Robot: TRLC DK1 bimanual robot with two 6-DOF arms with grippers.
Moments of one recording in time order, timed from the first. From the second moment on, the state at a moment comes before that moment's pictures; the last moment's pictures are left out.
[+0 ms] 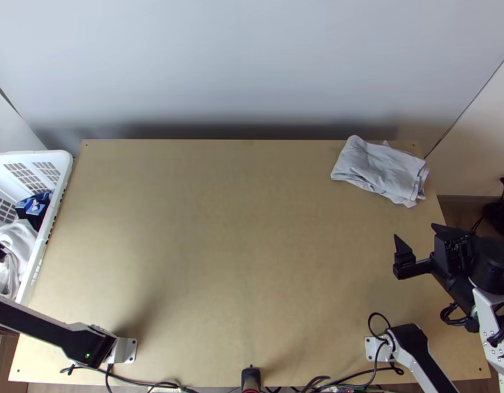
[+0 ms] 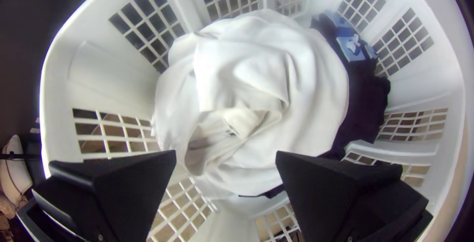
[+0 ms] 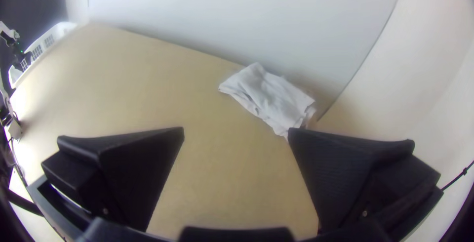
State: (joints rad) left arm 1.16 2.18 1.55 -0.52 -0.03 0.17; right arm 0.21 0.59 1.06 -0.98 0.09 -0.21
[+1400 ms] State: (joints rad) left arm 1.10 2.37 1.82 -0.49 0.14 0.36; right arm 0.07 0.72 1.16 -1.03 0.08 -0.20
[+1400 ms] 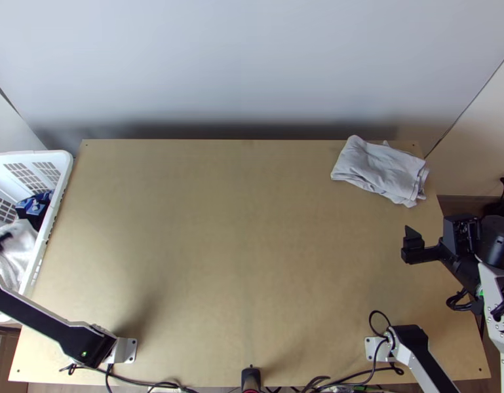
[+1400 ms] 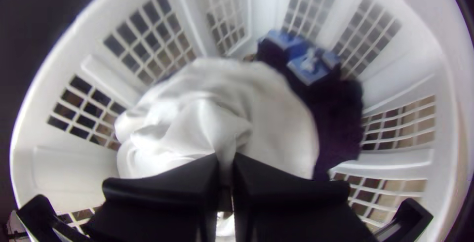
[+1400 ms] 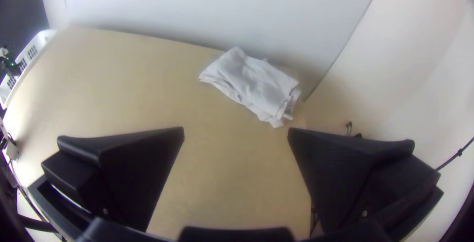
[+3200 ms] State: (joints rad) left arm -0.54 1.20 1.31 -0.52 0.42 0.13; right arm 0.08 0.57 0.99 -0.95 0.04 -0.19
